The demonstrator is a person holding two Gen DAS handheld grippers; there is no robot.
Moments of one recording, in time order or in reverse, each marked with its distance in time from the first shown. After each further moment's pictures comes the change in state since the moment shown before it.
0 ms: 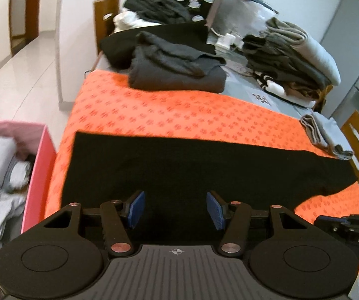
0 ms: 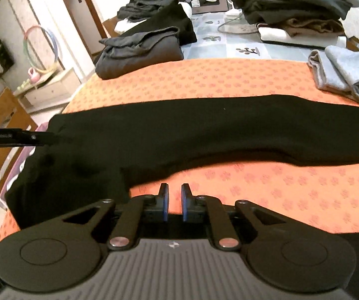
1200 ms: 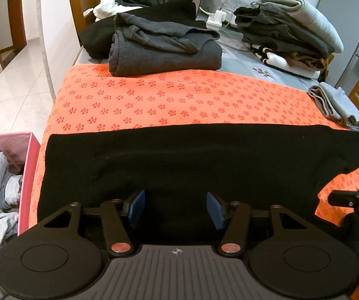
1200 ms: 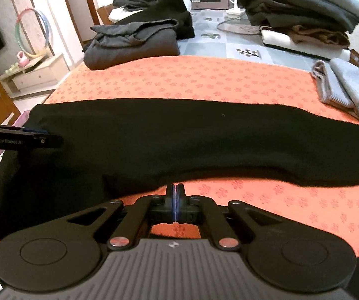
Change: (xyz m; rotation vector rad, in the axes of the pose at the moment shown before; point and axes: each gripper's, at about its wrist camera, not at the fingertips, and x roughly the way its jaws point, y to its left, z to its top) left arm 0.041 -0.009 0.003 0.114 0.056 0.020; right arm 0.026 0.014 0.014 -0.087 0.030 -0.087
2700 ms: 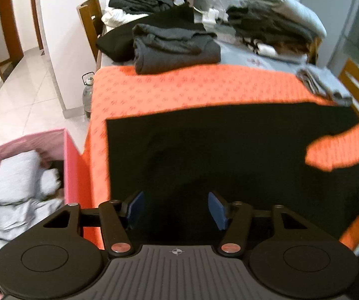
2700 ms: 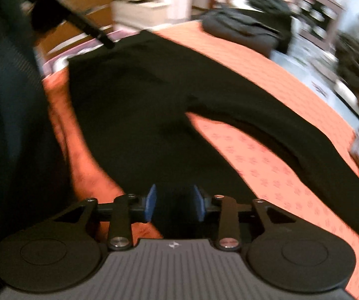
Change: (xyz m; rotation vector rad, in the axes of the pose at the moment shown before) left arm -0.087 0.035 -0.037 0.115 0.037 0.024; right arm -0.086 0.006 -0.067 -0.620 0.116 0.222
